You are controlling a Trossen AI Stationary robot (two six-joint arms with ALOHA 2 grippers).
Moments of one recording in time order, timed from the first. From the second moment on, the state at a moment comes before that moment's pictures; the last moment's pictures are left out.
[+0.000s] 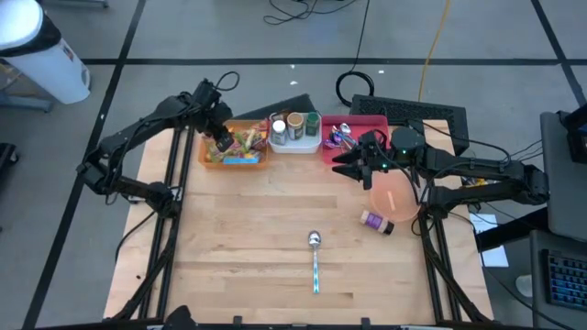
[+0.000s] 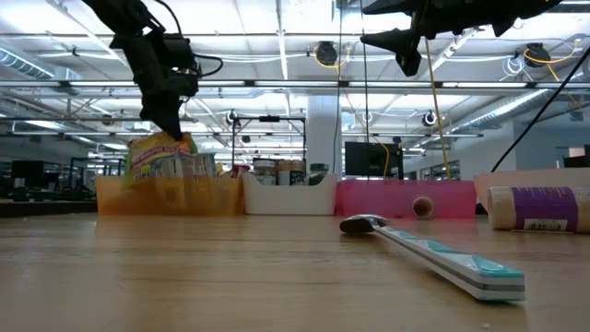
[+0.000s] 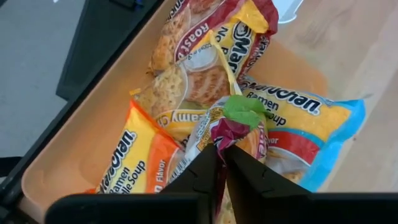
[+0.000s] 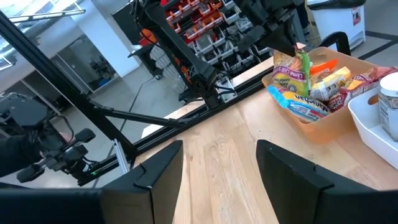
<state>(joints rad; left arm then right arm) 0.92 1.34 1.08 -0.85 0.22 0.25 -0.29 0.98 0.74 0.12 -0.31 0.49</state>
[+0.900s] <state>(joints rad) 0.94 1.34 1.26 -0.86 0.10 0.20 -0.29 0.98 0.74 0.12 -0.31 0.48</state>
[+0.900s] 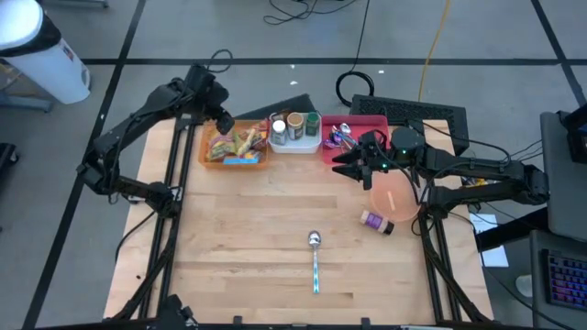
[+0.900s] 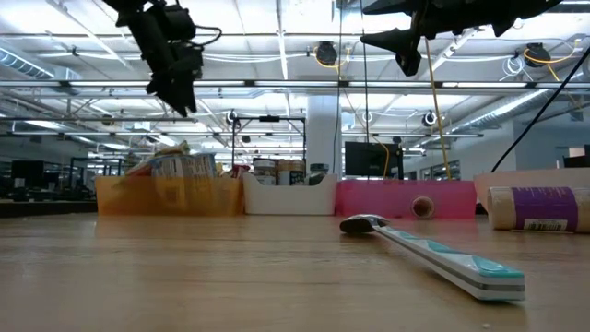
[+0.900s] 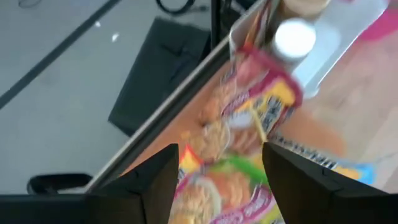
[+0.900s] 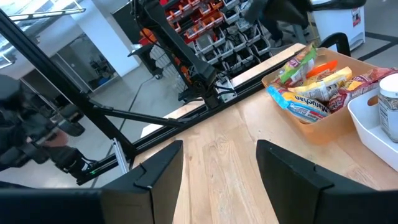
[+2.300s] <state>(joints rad) 0.40 1.33 1.48 -0.55 0.49 -0.17 -0.14 0.99 0.73 0.14 -0.34 0.56</state>
